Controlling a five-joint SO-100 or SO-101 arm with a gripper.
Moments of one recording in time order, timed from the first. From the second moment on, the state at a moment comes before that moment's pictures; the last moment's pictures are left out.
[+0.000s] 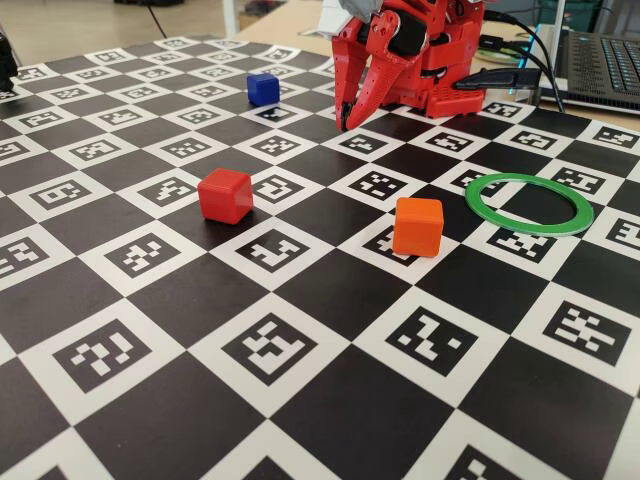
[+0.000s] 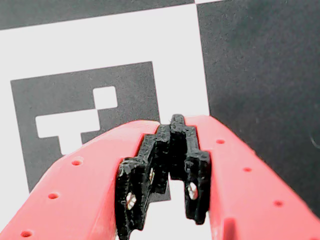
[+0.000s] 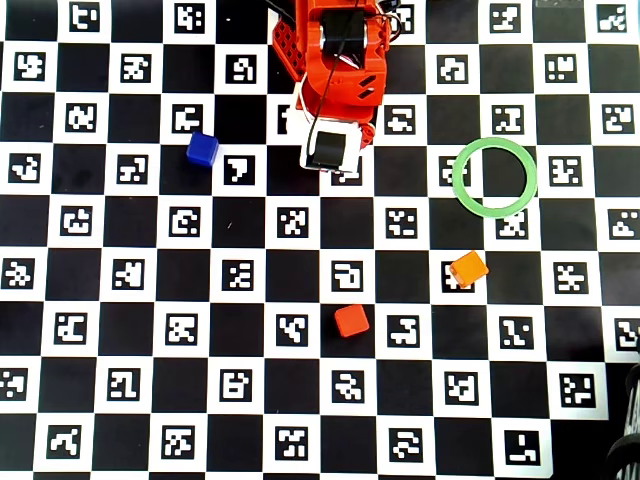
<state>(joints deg) -0.1 189.6 179.2 74.5 -81.0</state>
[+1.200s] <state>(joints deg) -1.7 174.1 157.6 75.5 -65.1</state>
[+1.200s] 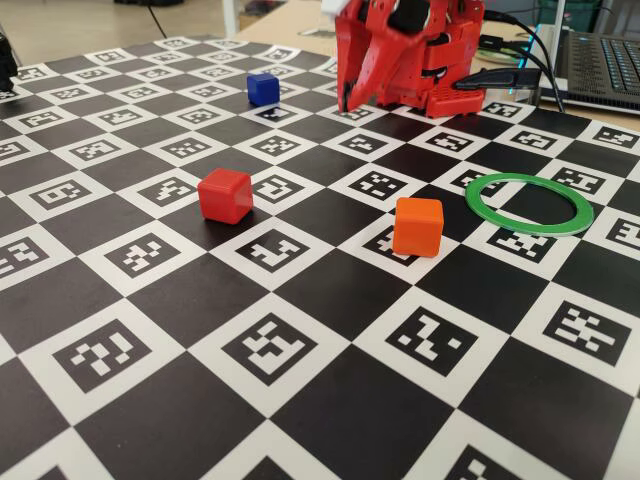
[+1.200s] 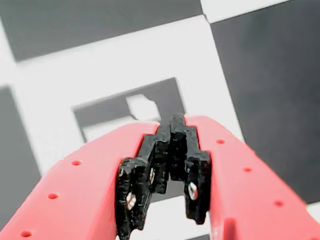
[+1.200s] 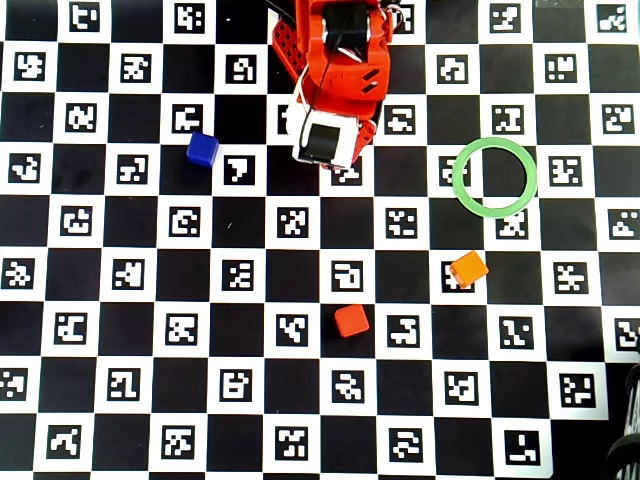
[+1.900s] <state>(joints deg) -4.5 113.5 83.0 96.9 -18.1</state>
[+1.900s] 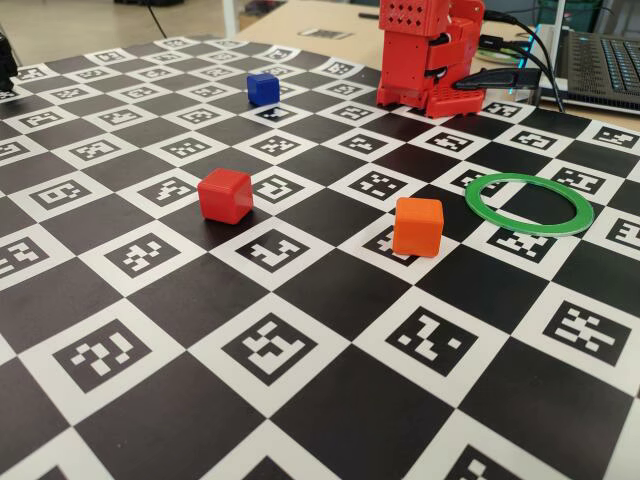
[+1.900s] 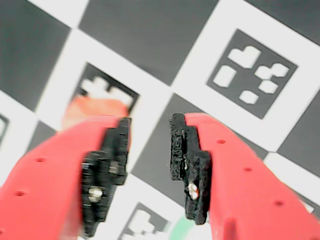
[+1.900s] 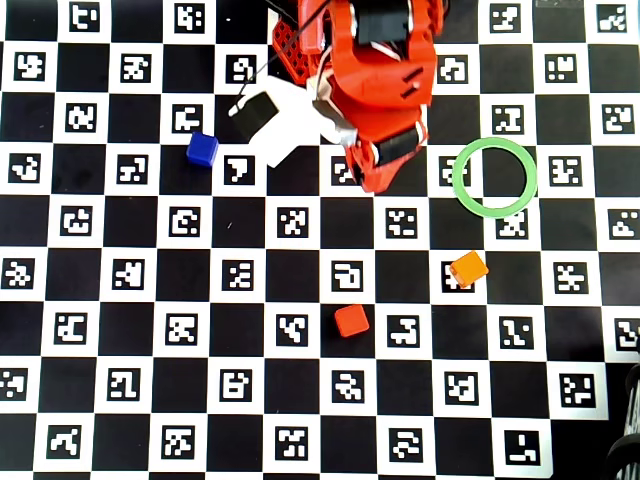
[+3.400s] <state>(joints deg) -2.2 66.4 86.1 66.4 -0.3</state>
